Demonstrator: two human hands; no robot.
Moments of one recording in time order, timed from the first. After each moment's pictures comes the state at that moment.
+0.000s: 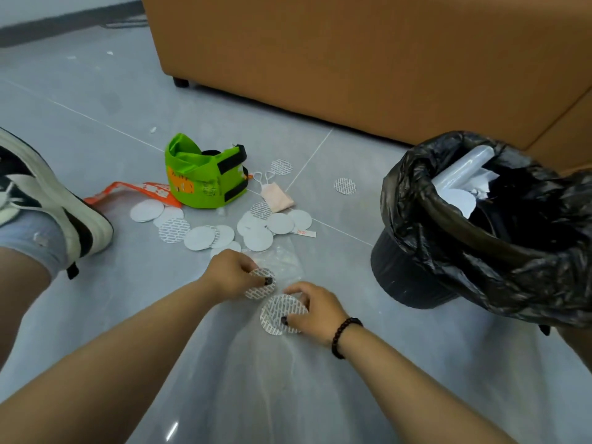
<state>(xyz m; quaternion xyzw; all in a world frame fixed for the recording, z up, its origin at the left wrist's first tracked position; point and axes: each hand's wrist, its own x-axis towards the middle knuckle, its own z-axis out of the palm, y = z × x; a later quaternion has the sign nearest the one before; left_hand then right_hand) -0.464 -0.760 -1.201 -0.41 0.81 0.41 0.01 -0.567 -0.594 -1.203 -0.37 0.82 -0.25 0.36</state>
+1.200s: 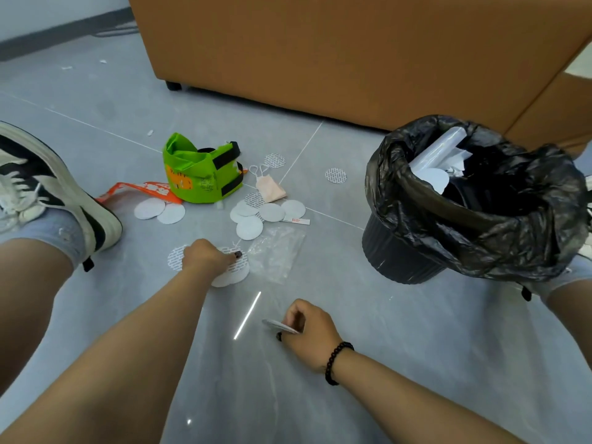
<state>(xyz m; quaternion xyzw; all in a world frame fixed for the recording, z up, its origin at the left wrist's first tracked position) -0.454 -0.785 -1.214 -0.62 0.71 0.34 0.01 -0.511 -0.546 -1.212 -0.32 0.78 -0.39 0.37</state>
